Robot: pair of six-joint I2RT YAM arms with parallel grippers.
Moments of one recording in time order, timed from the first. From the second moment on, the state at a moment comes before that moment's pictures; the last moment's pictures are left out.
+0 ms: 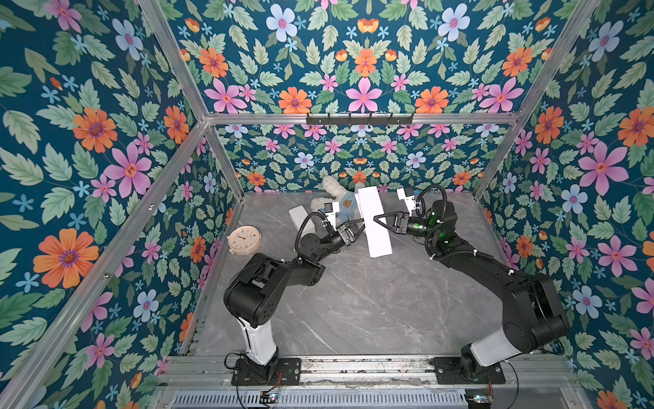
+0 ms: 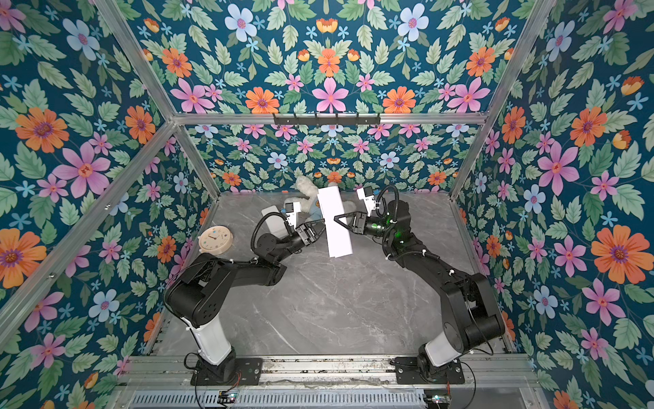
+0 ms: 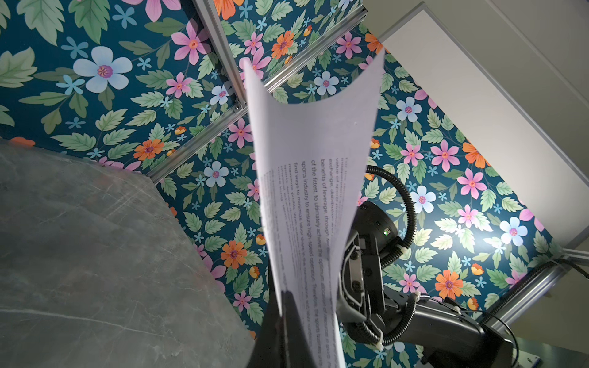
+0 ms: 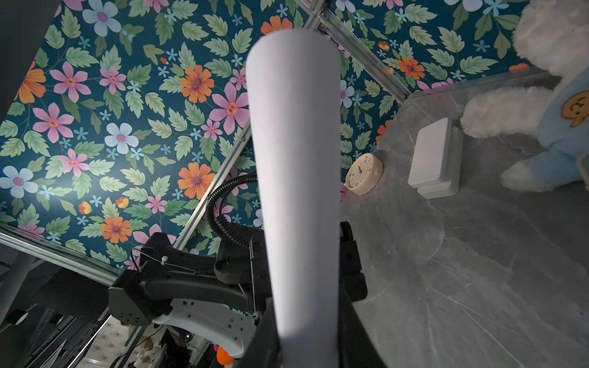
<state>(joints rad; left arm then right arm) -0.56 1.81 0.80 1.43 0.54 -1.20 0.33 1.55 1.00 0.54 -0.96 0.90</state>
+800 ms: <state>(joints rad) -0.56 1.79 0.80 1.41 0.57 -1.18 0.32 1.55 1.03 0.41 -0.99 0.84</state>
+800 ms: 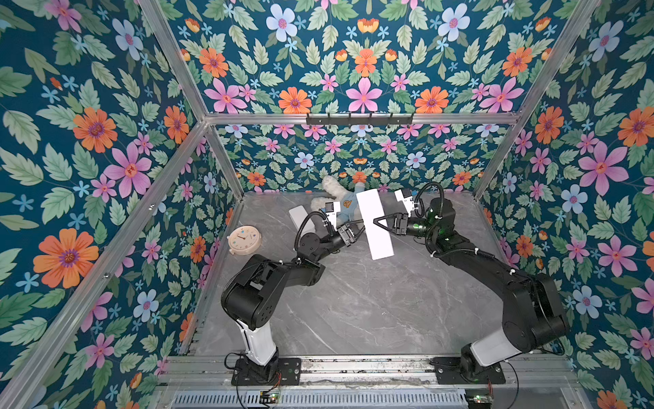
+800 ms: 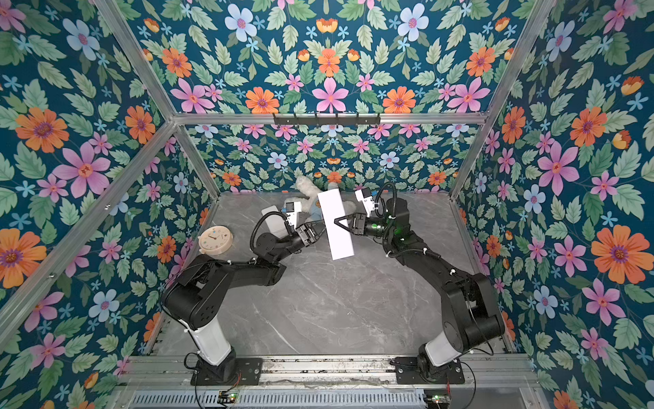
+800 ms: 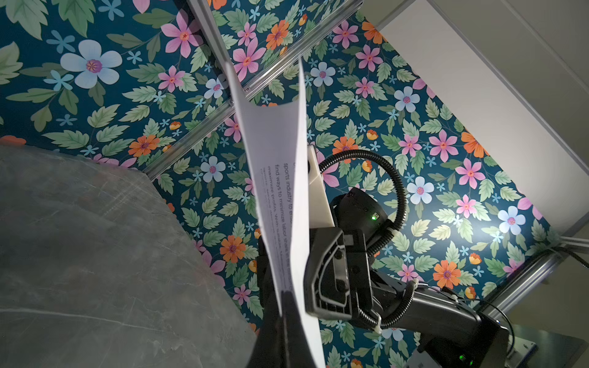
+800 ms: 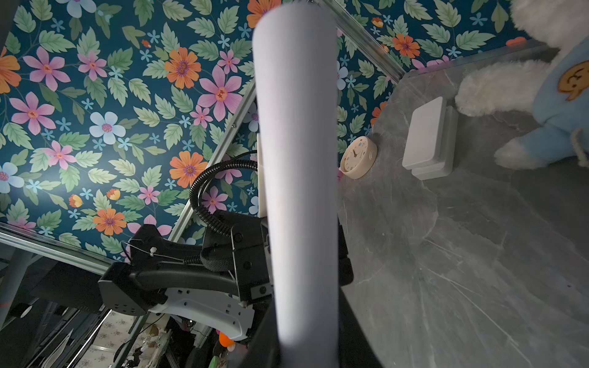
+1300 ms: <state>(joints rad) -0.57 1.80 0.81 1.41 0.57 -1.18 0.32 1.56 1.03 0.42 -0.99 0.85</state>
